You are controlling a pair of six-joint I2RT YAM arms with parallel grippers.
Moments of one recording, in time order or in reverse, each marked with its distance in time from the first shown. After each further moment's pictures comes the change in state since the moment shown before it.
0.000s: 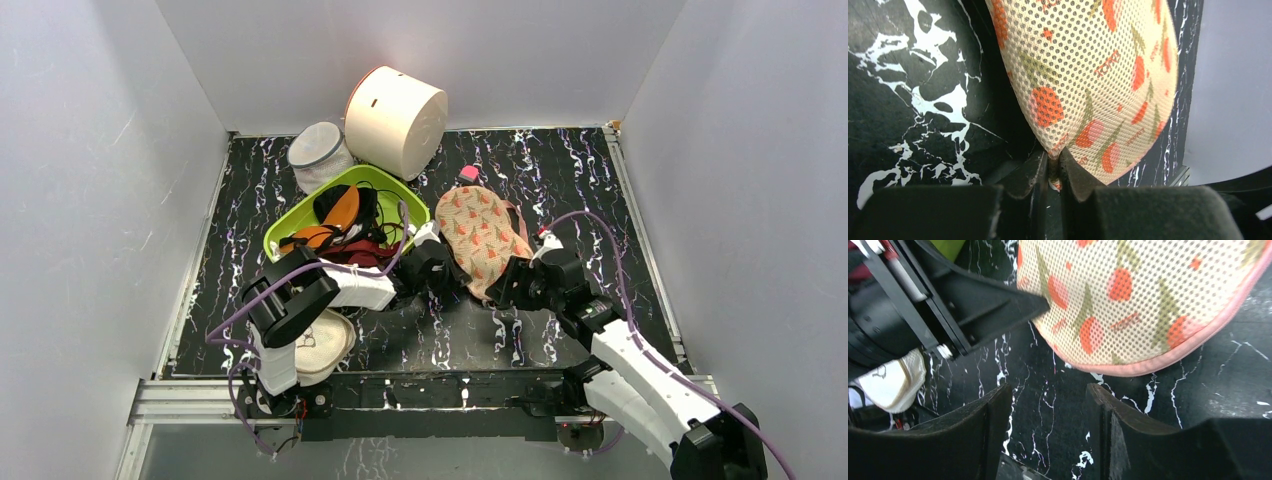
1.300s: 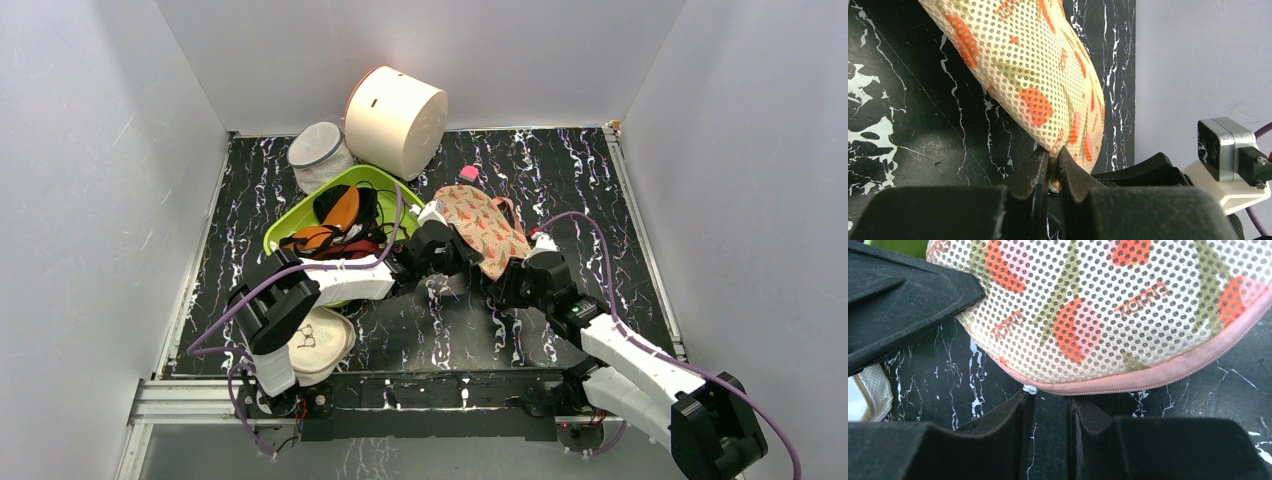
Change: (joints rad) left arm 0.011 -0.083 0.121 -0.076 0.011 -0.023; right arm 0.056 0.130 -0.069 0.208 0.108 -0.014
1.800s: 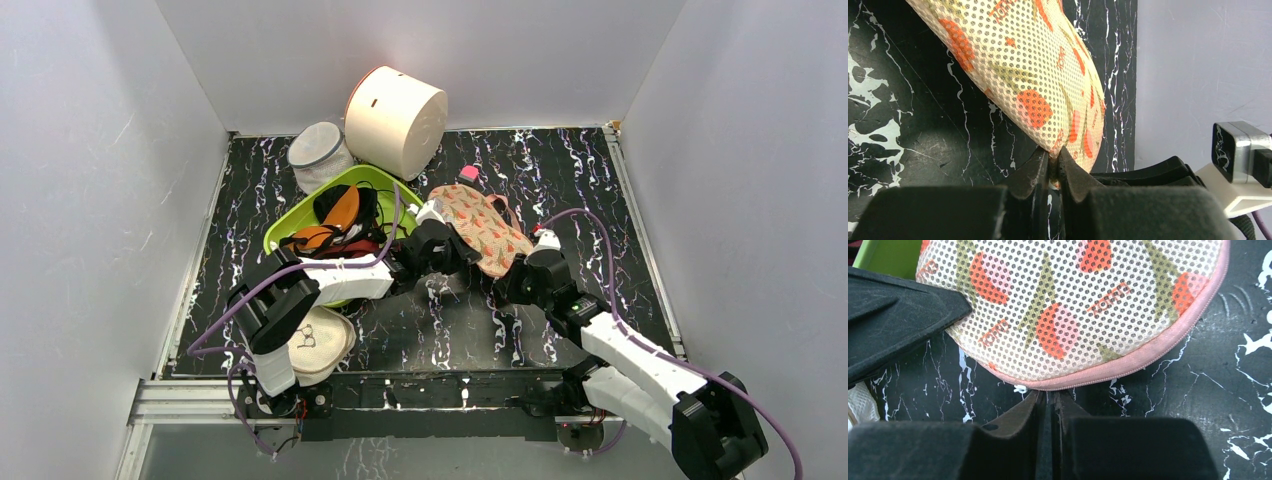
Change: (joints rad) left arm 0.013 0.000 -0.002 -0.005 0.002 -0.004; right arm 0.008 0.002 0.017 -0.017 0.097 -0.006
